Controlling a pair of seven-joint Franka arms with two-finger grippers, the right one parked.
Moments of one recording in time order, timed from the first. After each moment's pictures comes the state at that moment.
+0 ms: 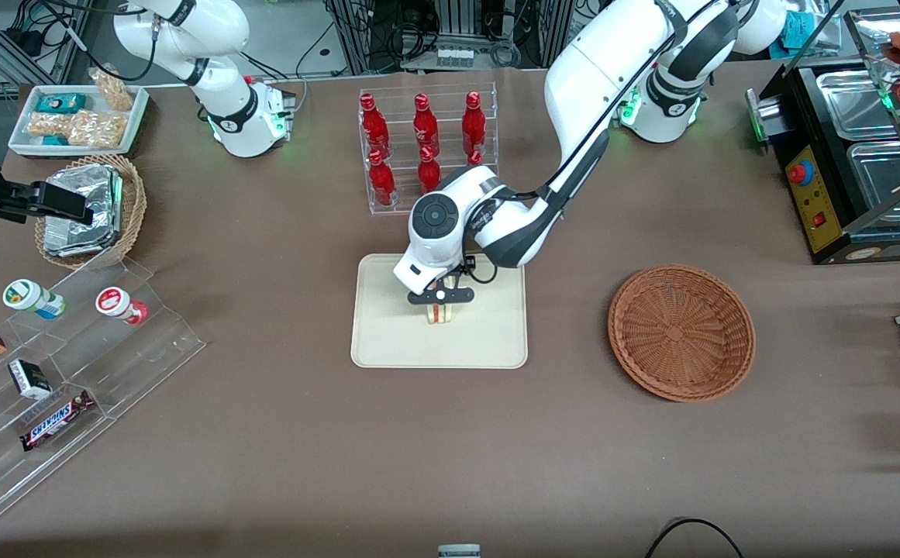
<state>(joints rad) -0.66 0.78 -0.25 -1.43 0.06 2.15 -0.93</state>
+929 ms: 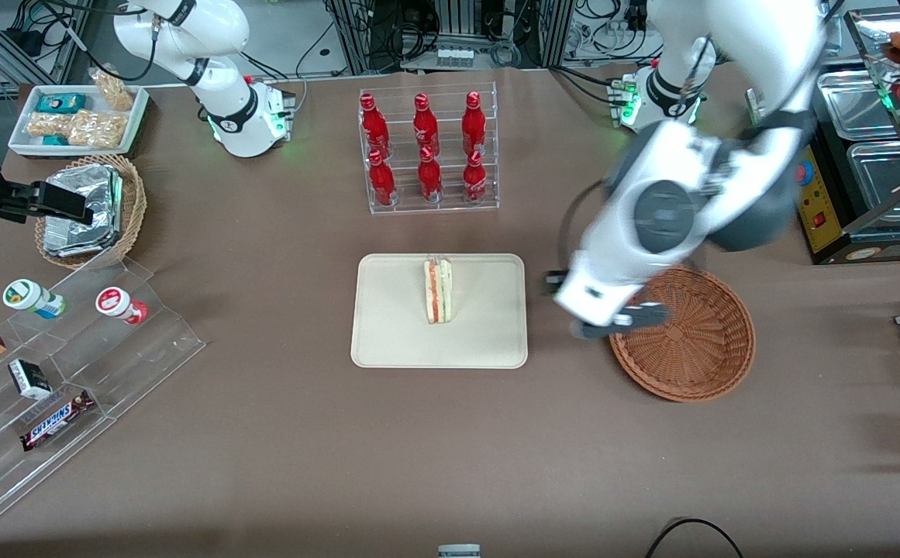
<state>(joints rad) -0.23 0.39 -0.23 -1.41 -0.01 1.62 -0.65</state>
